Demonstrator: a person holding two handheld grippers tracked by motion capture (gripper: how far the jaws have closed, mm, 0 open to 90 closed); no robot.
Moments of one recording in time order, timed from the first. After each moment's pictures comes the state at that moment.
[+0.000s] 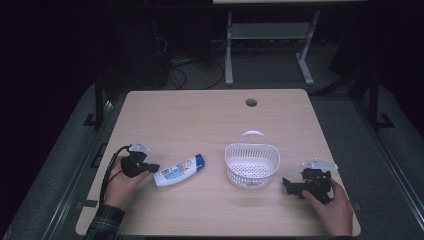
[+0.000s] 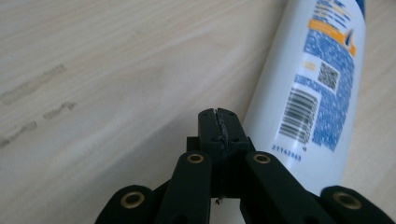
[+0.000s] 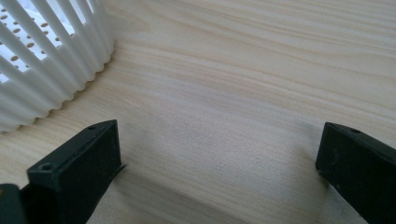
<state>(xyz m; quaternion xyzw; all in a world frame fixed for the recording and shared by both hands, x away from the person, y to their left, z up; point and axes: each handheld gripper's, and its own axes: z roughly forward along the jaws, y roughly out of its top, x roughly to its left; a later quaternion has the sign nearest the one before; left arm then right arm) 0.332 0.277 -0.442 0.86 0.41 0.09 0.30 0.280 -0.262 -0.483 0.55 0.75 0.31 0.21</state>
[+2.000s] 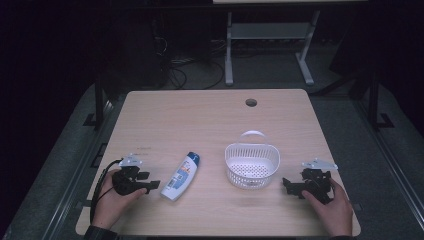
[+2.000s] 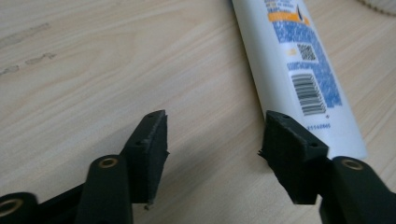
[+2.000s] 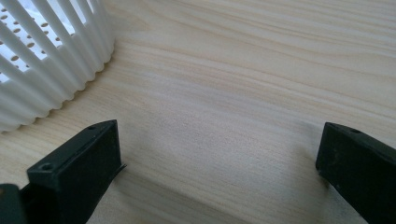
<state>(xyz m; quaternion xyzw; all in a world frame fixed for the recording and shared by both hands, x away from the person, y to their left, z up) 0.288 0.283 -0.433 0.83 0.44 0.08 0.33 0.280 -0.262 -0.483 0.54 0.75 0.31 0.21</state>
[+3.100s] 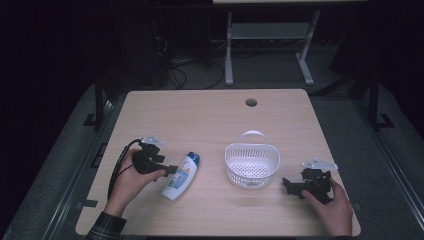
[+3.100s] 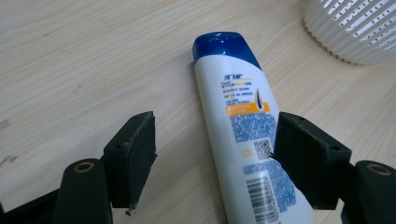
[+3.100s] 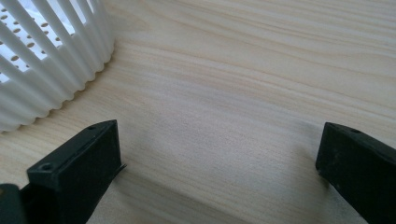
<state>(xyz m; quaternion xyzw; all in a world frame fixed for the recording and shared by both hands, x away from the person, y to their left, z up) 0.332 0.226 -0.403 0.86 0.41 0.06 0.31 0.280 -0.262 -0.483 0.54 0.75 0.31 0.21</state>
